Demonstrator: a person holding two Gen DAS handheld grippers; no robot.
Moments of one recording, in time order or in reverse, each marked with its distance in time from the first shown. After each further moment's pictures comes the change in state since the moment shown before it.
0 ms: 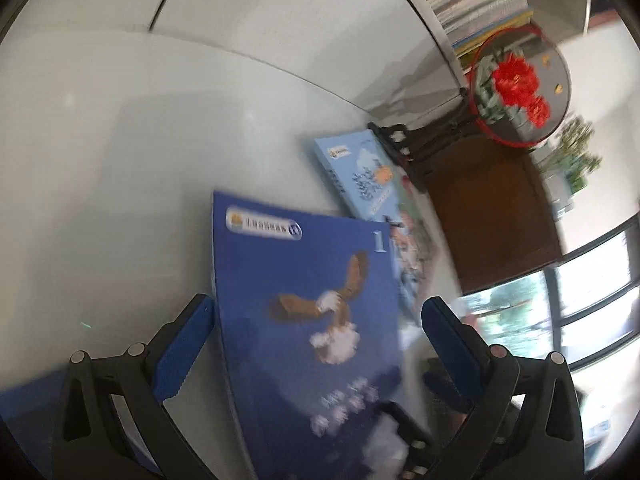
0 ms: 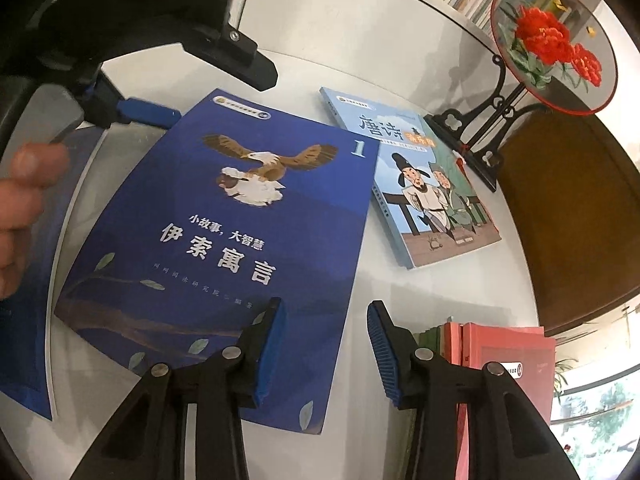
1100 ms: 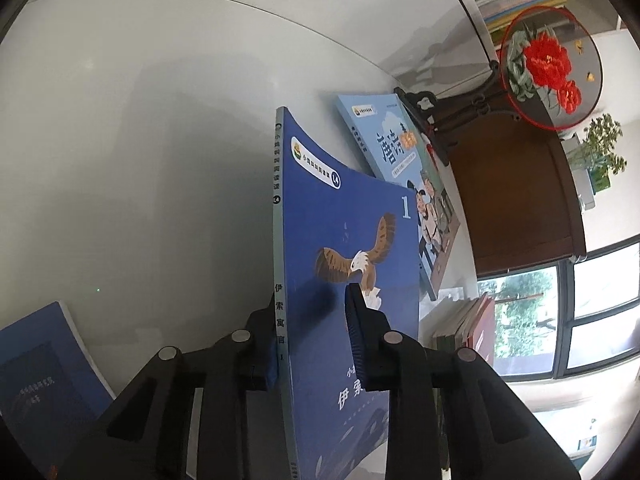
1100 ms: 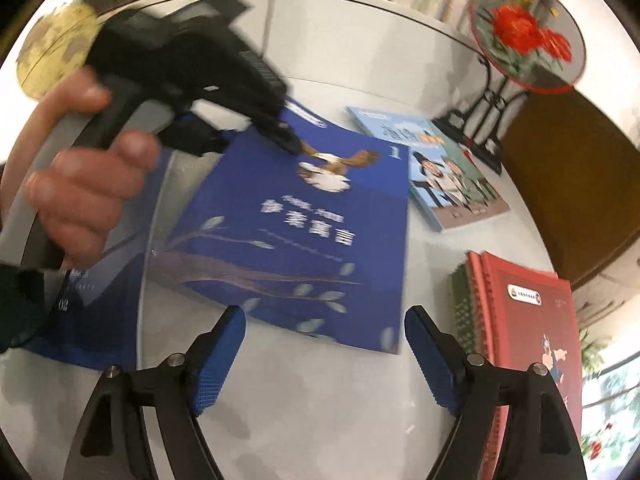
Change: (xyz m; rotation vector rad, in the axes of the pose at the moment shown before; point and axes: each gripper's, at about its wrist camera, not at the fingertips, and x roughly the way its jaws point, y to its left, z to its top) left arm 0.014 -0.007 -0.013 -0.031 0.104 0.142; right arm -0.065 0.041 -0.041 0.087 -0.101 0.092
